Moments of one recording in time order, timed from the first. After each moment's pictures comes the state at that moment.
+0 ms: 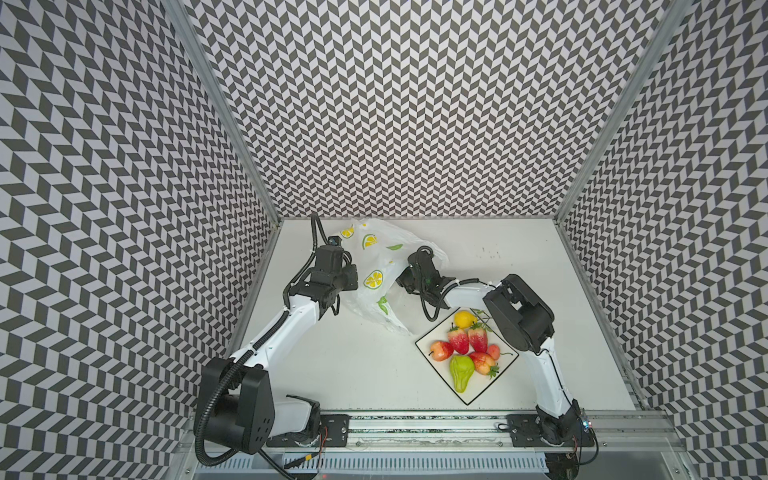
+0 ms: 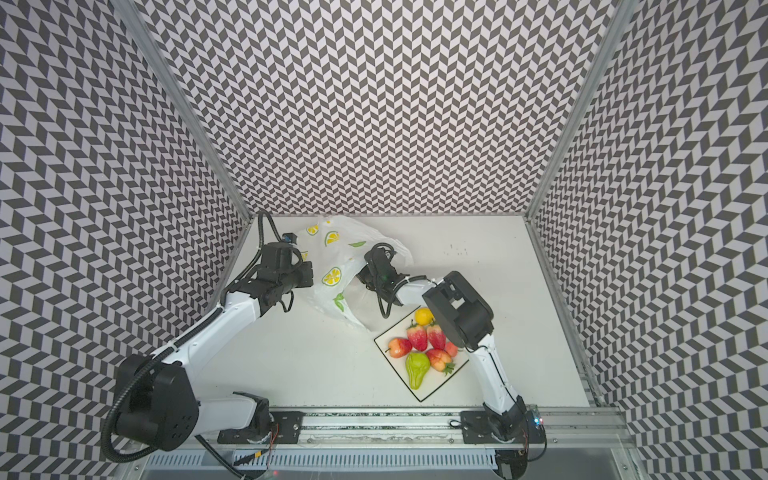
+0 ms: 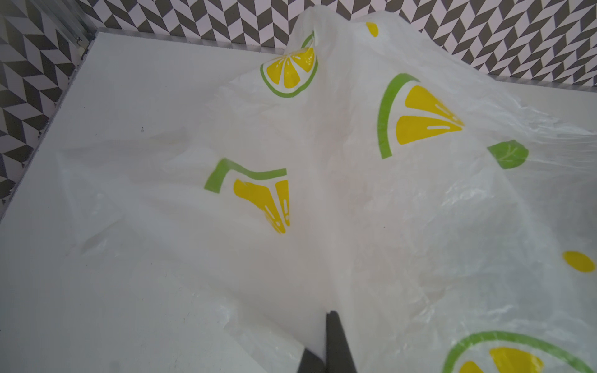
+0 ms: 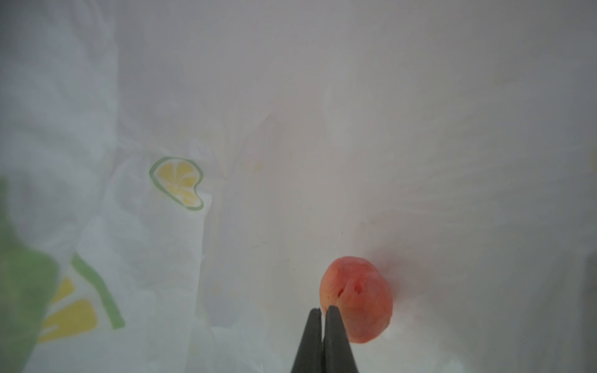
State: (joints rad) left arm -0.26 1.32 0.93 -0.31 -0.10 -0.25; right arm 0.71 2.17 1.36 0.35 -0.05 1.39
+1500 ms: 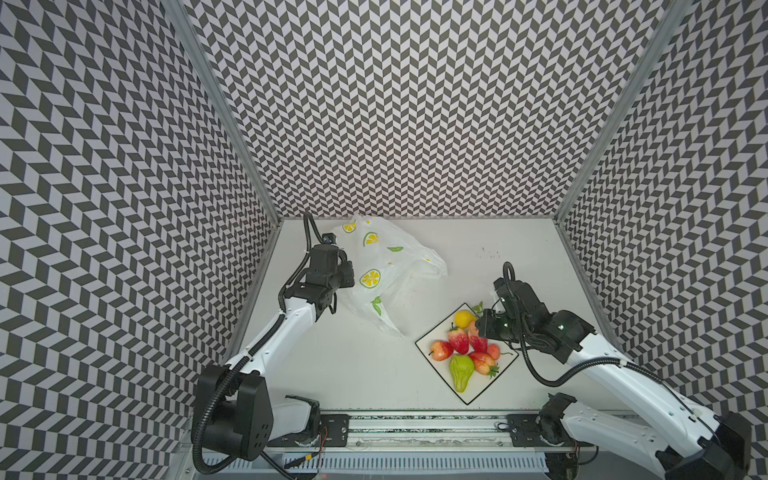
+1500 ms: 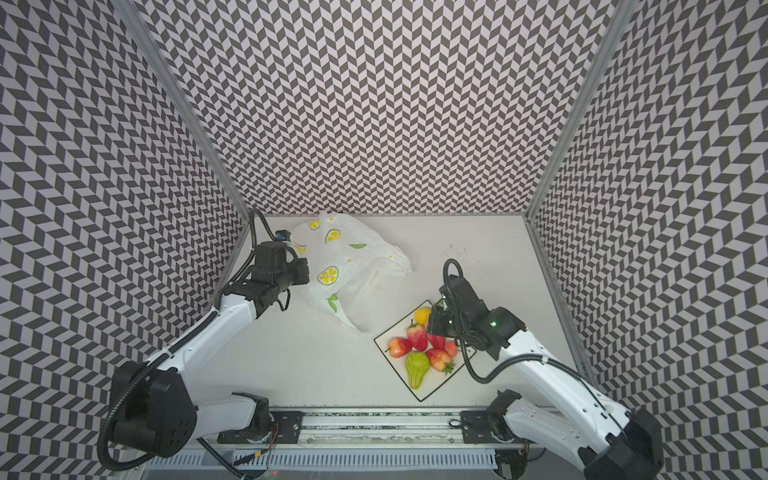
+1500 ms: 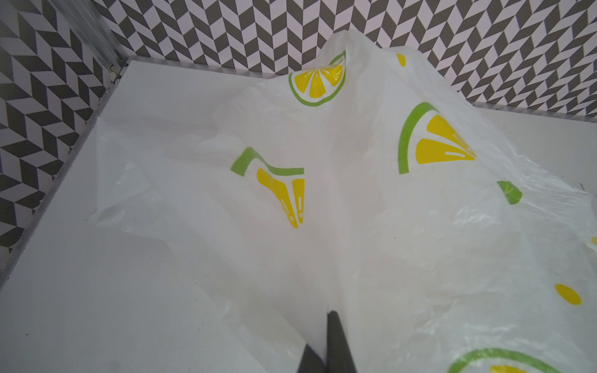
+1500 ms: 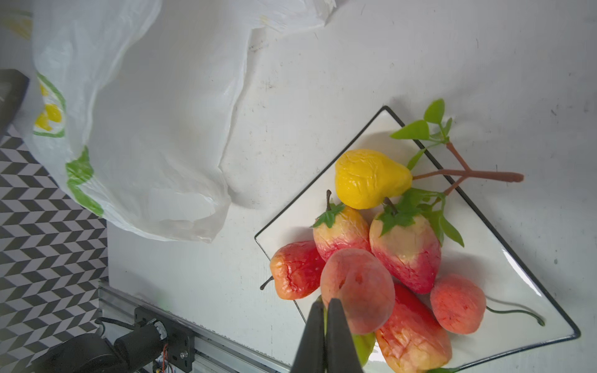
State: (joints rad) left arm -0.23 1.29 0.92 -0.27 -0.11 -0.25; right arm 0.62 1.00 0.82 -0.77 -0.08 0.75
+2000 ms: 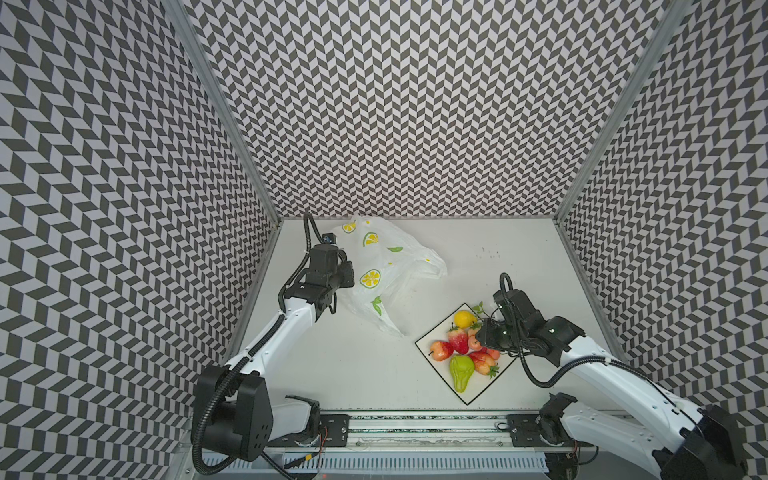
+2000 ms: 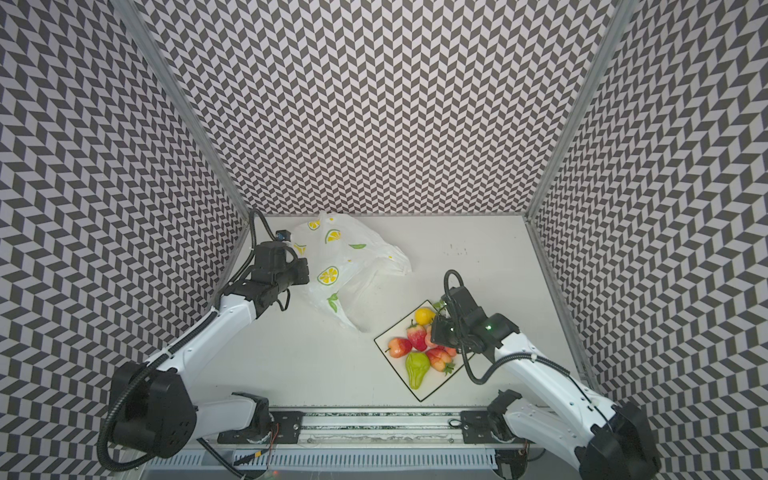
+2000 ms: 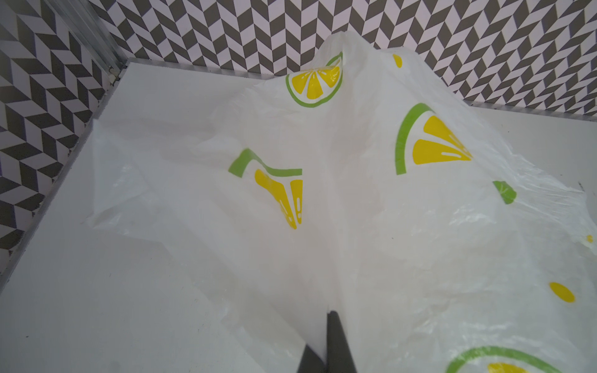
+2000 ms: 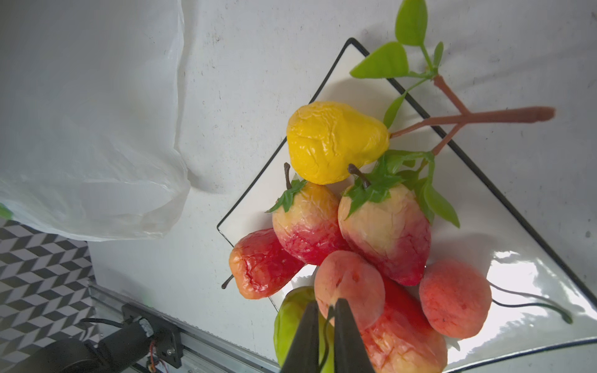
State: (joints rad) left arm -0.23 1.29 0.92 -0.27 -0.11 -0.24; right arm 0.56 1.02 0.70 -0.69 -0.16 0.79
